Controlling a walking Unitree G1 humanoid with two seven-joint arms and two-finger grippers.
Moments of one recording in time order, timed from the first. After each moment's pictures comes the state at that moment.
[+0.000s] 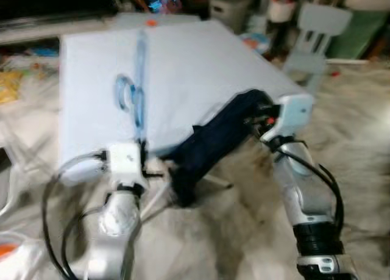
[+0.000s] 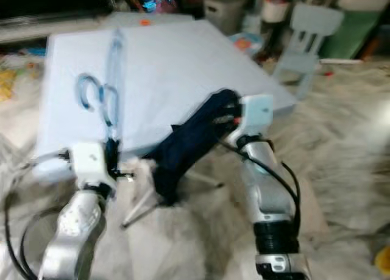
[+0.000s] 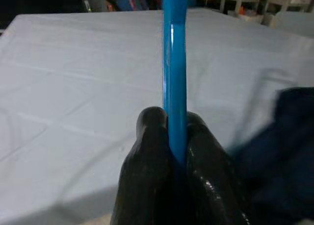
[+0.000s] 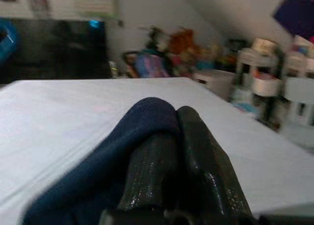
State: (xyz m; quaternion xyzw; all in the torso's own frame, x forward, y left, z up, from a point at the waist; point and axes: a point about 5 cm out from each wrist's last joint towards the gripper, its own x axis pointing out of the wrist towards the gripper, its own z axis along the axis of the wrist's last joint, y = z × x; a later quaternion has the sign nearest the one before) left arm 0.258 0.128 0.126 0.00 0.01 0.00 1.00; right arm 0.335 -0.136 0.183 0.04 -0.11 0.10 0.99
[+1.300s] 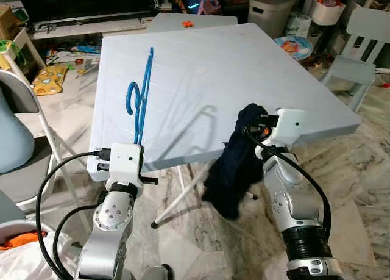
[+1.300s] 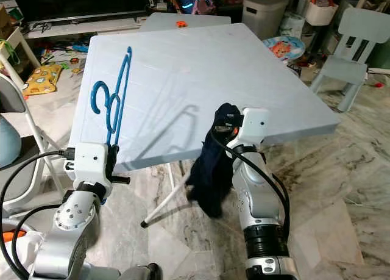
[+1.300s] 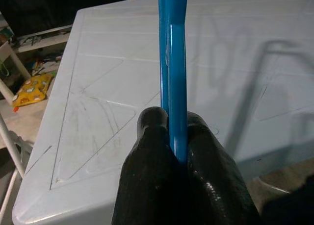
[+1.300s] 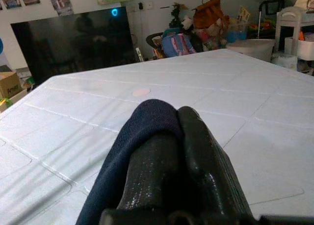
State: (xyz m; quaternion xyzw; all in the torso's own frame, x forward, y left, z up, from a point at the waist) left arm 0.264 0.141 0.124 0.06 0.04 -0.01 1.00; right arm 0.336 -0.133 0.154 0.08 -0.07 0.06 0.99
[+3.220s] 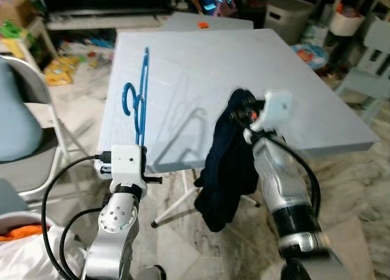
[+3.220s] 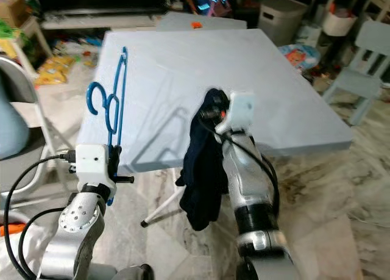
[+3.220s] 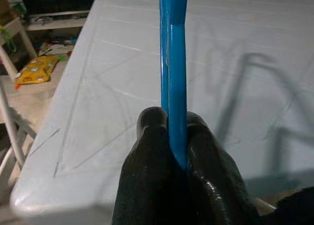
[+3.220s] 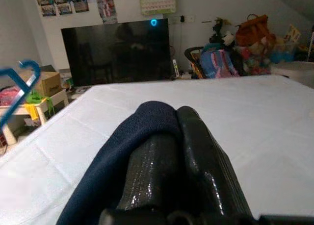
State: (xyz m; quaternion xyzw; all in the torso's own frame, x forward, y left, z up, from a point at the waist) left arm 0.263 0.132 0.123 0.02 0.04 0.00 1.00; right arm 0.361 -0.106 0.186 0.08 -0.11 0.12 0.98
